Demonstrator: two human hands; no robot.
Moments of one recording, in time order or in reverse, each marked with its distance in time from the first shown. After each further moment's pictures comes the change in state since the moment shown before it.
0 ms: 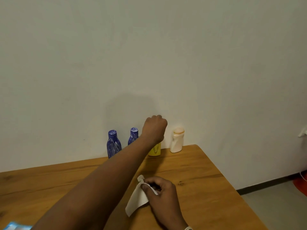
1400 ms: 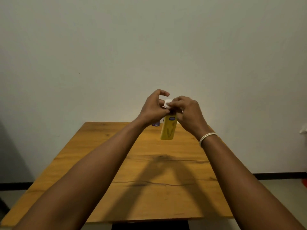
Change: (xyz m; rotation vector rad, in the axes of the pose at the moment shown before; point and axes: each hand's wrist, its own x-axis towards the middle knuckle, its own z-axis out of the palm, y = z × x) left_hand -0.332 -0.002 -0.255 -1.190 0.272 -0.227; right_hand -0.197 -0.258 -0.072 -0.469 0.011 -0.749
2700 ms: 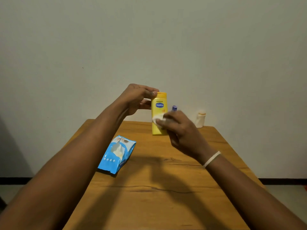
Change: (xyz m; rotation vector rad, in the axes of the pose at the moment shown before) left_hand 0.014 0.004 -0.090 -0.314 -0.004 -0.385; right_hand -0.024 -0.008 0.041 -0.161 -0.083 -0.491
